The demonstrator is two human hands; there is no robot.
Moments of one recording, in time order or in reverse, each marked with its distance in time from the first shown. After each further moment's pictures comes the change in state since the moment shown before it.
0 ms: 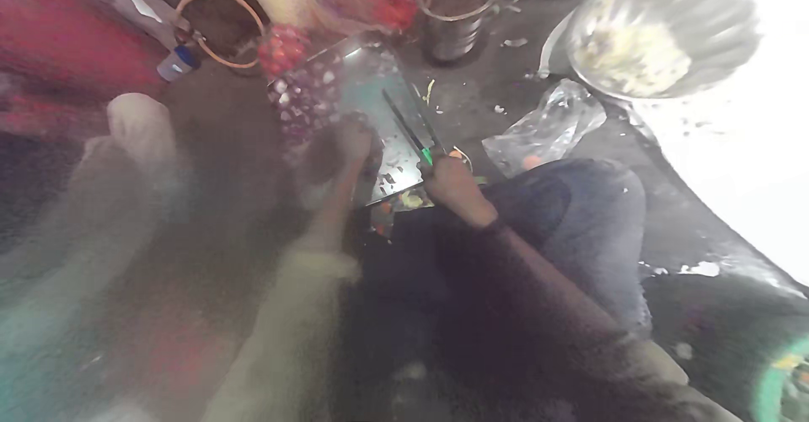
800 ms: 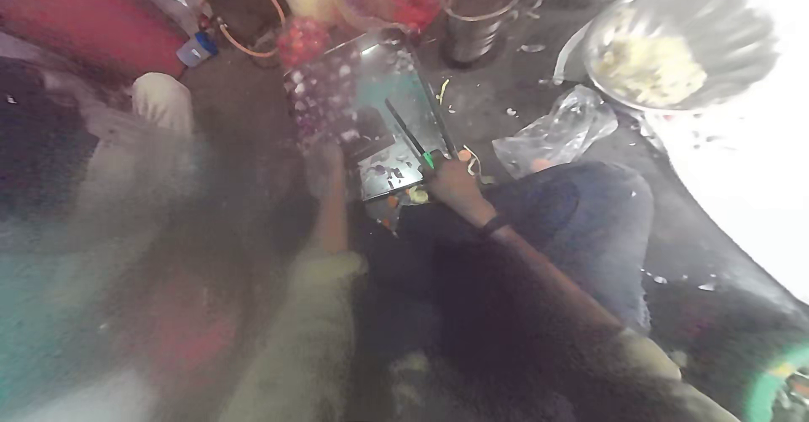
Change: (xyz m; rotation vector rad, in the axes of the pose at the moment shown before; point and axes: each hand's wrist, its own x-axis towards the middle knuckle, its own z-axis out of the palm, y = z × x) left_hand -0.025 -0.071 -0.014 -0.506 0.340 -0.504; right_hand -0.006 -0.001 0.014 0.015 -0.037 -0.045
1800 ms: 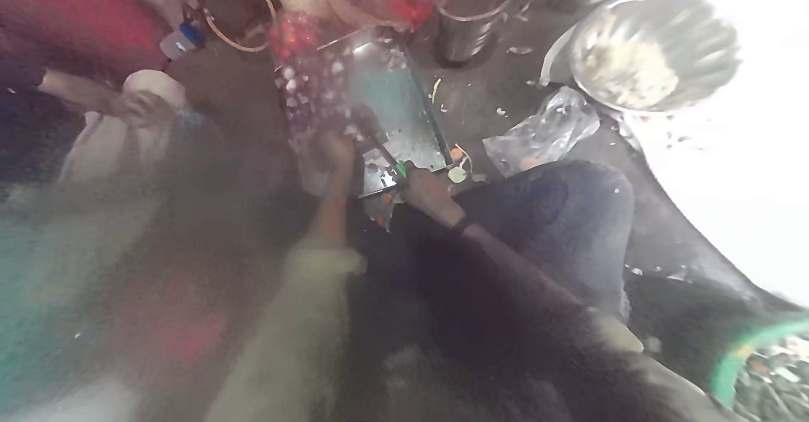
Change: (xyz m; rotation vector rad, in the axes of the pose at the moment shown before) left_hand -0.005 0.002 0.020 0.326 -0.065 0.565; right_hand 0.005 -0.021 0.031 -0.148 -0.156 0.008
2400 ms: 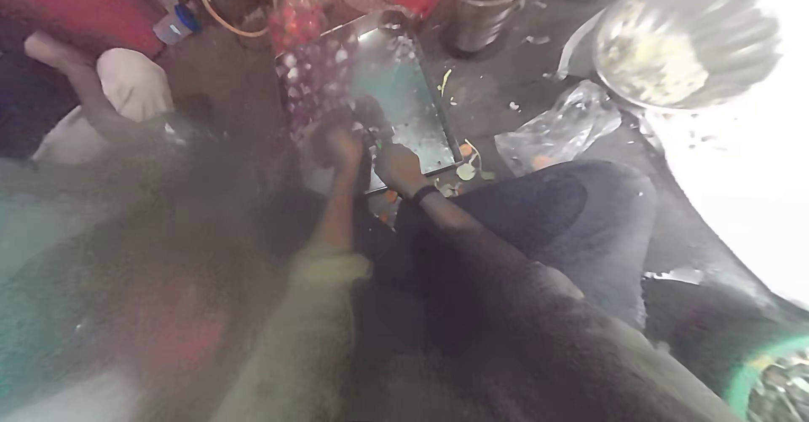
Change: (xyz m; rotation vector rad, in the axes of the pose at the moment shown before) left_hand -0.004 0.004 -0.001 0.157 -0.064 0.011; right_hand 0.053 -0.059 0.014 -0.118 0.039 -0.043
